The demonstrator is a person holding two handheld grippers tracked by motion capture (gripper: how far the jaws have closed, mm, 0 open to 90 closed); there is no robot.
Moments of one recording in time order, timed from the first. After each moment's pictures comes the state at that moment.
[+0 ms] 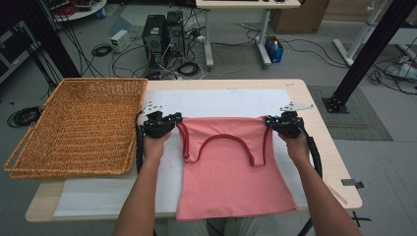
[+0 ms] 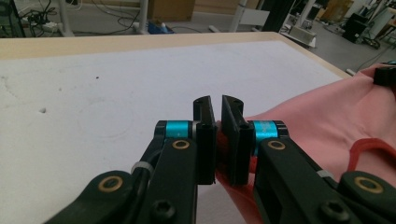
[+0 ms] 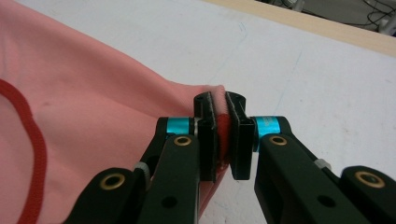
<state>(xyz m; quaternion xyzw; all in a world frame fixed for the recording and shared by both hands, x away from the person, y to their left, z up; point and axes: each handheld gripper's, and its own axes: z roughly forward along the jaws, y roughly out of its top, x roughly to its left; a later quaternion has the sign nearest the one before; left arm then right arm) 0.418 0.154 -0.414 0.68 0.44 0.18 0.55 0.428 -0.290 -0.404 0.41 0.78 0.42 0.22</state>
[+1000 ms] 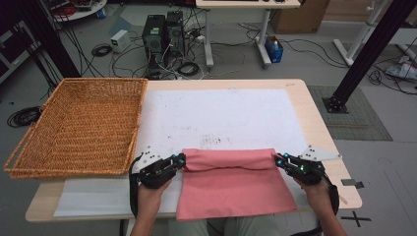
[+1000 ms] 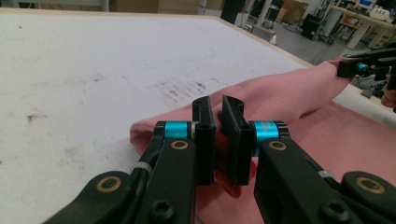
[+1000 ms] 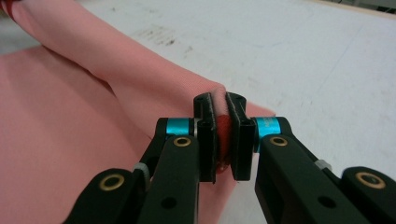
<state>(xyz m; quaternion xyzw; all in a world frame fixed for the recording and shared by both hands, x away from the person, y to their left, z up) 0.271 0.140 -0.439 0.70 0.40 0.15 0.57 0.290 -0.321 -0.433 0.35 0.78 0.48 0.19</state>
